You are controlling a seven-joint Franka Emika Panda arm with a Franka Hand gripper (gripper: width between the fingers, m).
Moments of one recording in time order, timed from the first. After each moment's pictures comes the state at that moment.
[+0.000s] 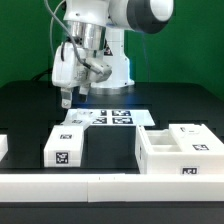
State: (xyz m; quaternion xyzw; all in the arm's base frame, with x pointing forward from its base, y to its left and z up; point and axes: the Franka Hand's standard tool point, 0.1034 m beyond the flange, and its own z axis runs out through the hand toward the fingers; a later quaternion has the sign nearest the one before) arm 0.375 -0.093 0.043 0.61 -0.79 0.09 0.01
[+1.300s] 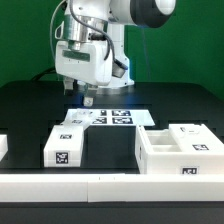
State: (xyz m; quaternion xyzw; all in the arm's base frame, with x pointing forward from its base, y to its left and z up) arm 0.391 -0.084 0.058 0.86 -0.51 0.09 0.03
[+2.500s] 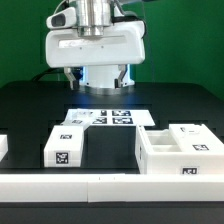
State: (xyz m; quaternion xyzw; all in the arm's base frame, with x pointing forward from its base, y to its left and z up) arm 0.399 -0.043 0.094 0.99 -0.12 0.07 -0.05
